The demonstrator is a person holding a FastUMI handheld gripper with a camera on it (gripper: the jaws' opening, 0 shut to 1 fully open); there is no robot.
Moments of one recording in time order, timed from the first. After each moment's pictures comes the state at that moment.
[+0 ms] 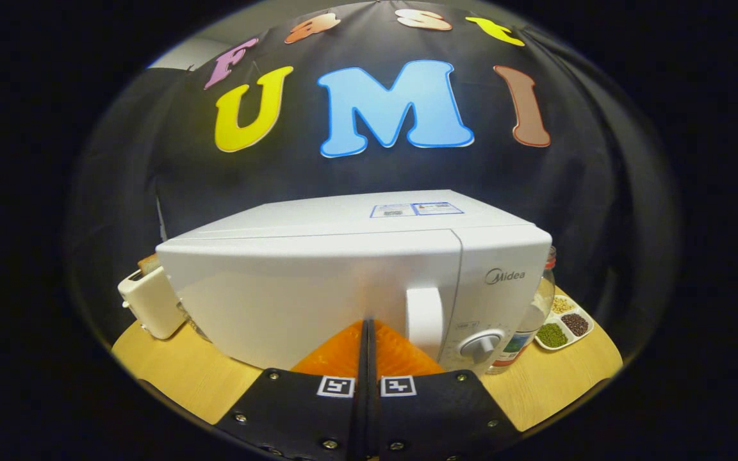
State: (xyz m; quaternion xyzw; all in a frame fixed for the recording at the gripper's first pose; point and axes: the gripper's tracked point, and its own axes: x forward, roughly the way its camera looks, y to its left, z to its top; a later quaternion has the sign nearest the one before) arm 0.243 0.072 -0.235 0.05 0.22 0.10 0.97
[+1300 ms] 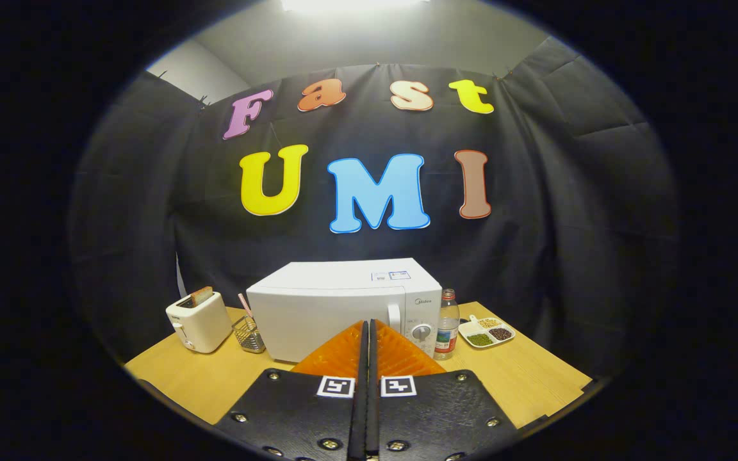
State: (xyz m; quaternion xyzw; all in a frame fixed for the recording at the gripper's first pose) arm 0.015 0.056 -0.081 0.02 0.09 0.04 1.00
